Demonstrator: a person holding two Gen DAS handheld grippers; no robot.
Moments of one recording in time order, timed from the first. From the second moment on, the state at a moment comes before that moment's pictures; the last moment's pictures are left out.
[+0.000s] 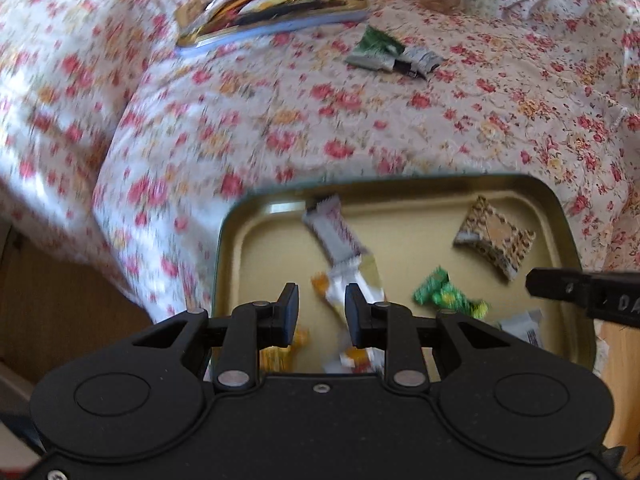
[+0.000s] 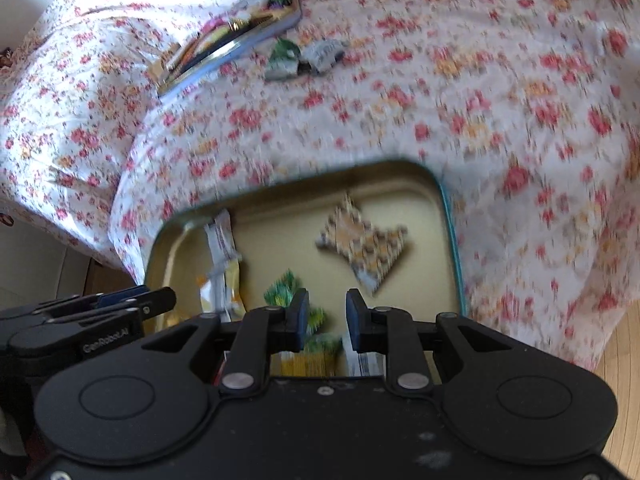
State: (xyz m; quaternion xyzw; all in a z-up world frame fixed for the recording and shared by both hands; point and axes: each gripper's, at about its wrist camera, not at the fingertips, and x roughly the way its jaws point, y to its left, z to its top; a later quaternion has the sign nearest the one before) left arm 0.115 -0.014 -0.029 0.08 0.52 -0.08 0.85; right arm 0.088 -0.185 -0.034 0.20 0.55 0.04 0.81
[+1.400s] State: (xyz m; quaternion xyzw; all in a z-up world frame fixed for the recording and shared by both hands) left arm 0.309 -0.078 -0.086 0.13 0.32 -0.24 0.91; right arm 0.246 -0.217 -0.078 0.19 0.48 0.03 0.86
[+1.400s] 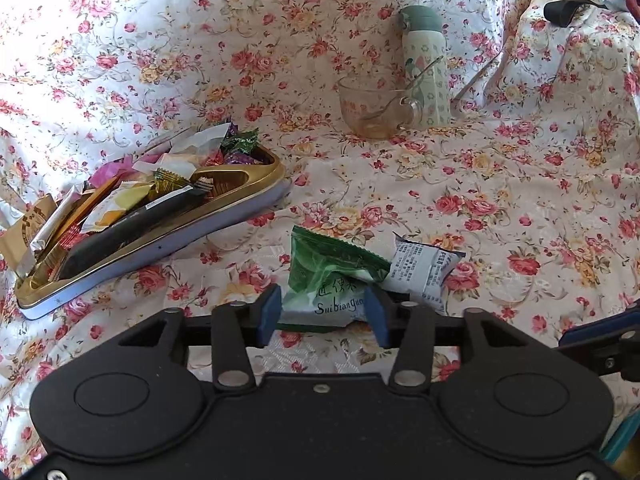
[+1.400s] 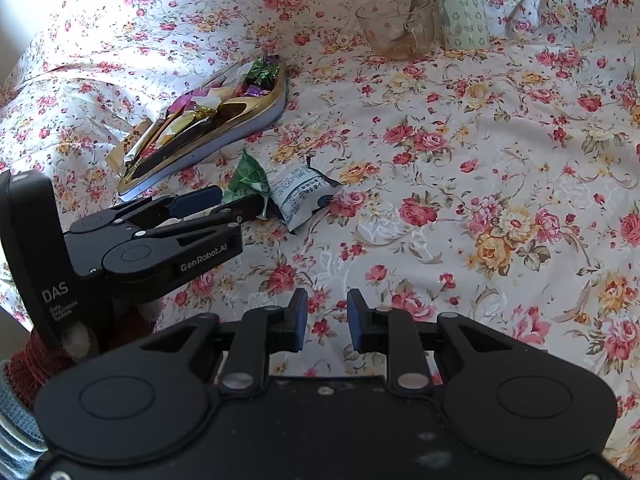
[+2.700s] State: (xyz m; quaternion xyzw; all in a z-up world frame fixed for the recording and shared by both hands) left arm 0.347 -0.028 -0.106 0.05 0.32 -0.16 0.93; right arm 0.298 -0.186 -0.077 0.12 0.43 0.00 0.89
